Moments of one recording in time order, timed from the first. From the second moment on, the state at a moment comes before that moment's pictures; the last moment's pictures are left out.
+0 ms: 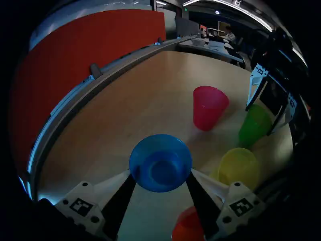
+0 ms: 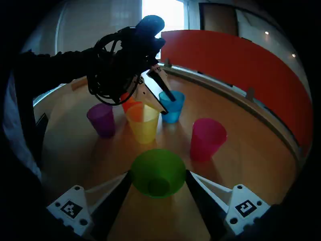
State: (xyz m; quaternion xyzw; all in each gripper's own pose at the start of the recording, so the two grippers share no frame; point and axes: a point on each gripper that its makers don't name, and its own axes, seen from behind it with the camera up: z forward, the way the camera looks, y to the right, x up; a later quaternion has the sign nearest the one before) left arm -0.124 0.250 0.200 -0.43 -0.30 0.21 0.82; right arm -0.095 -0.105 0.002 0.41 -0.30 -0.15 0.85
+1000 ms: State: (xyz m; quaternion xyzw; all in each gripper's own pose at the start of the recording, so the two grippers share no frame) left arm -0.116 0.245 0.200 -0.43 -0.30 0.21 0.83; right arm -0.107 -0.109 0.010 0.41 -0.29 -0.17 0.85
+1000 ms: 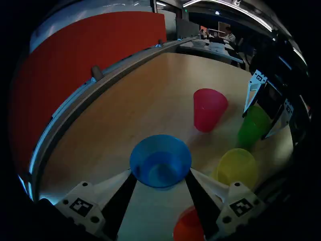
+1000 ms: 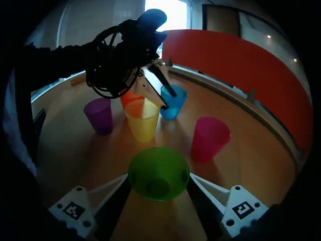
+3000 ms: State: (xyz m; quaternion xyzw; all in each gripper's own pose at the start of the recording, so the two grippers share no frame) left arm -0.014 0.227 0.171 -0.40 -0.18 0.12 0.89; right arm 0.002 -0.119 0.000 0.38 -0.20 -0.14 0.89
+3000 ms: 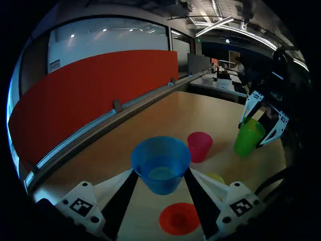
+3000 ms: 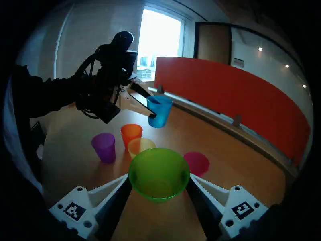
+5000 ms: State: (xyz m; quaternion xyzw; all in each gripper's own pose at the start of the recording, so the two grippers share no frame) left arm 0.060 0.178 0.092 -0.34 -0.09 0.07 0.93; right arm 0.082 -0.155 -0.011 0.39 -0.08 -0.07 0.92
